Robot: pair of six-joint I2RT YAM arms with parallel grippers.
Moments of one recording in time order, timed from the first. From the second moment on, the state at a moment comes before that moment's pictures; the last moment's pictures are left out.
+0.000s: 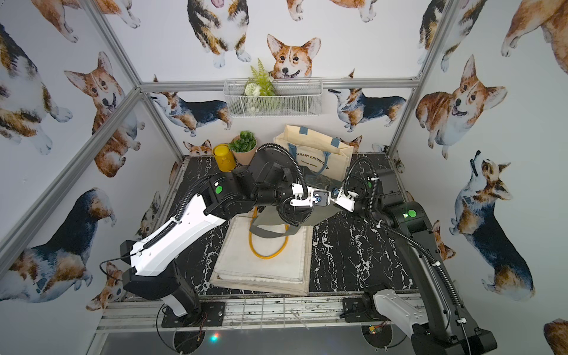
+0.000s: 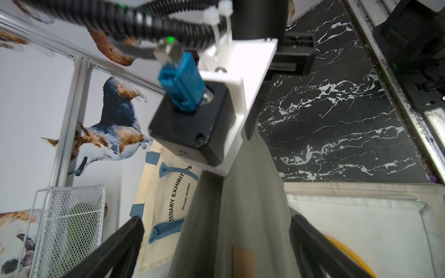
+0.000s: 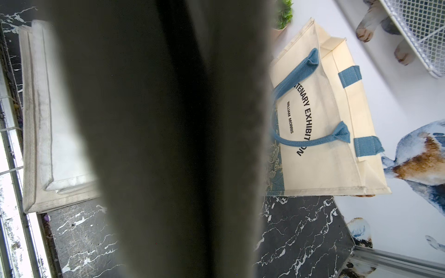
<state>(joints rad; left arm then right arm) -1.08 1.71 2.16 -1.05 0.00 0.91 0.29 1.00 1.30 -1.05 -0.39 -0.87</state>
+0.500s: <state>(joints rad) -1.01 1.67 2.05 -0.99 0.06 0.87 0.29 0.97 1.24 -0.93 -0.47 -0.81</state>
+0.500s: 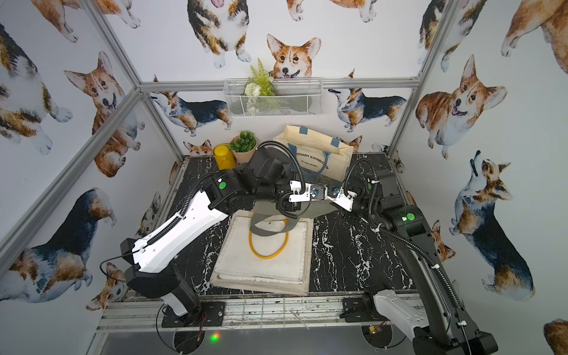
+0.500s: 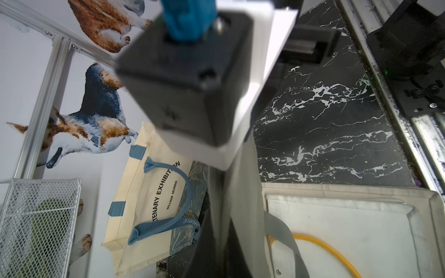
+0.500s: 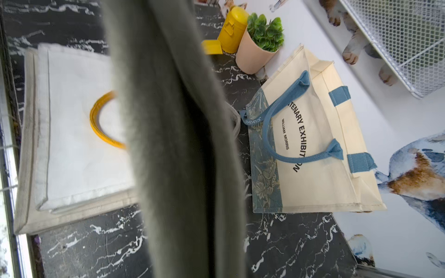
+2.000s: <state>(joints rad) -0.68 1.20 1.53 -0.42 0.63 0.43 0.27 0.91 1.10 -0.50 -0.81 -0.48</state>
